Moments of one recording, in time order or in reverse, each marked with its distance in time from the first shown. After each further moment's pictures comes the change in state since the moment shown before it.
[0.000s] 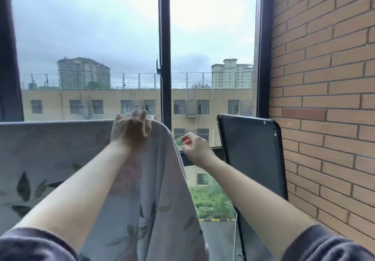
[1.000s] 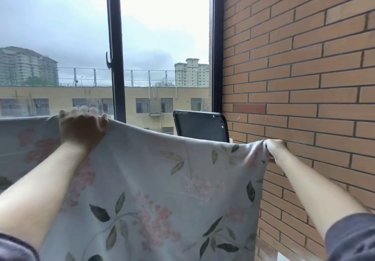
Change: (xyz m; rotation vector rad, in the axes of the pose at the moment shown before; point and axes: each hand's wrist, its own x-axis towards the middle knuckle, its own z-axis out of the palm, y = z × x) left_hand 0.013 0.035 0.014 0.043 0.077 -0.148; right_hand -0.075 0.236 -0.233 0.336 0.677 1.015
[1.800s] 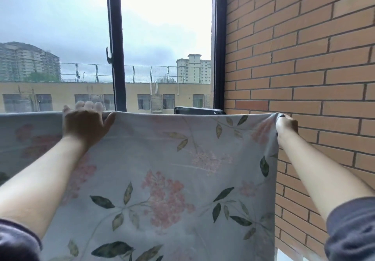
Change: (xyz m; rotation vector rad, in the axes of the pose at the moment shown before) left_hand 0.000 0.004 -0.005 0.022 -0.043 0.162; right_hand -0.025 -0.048 -0.018 0.399 0.158 -0.276
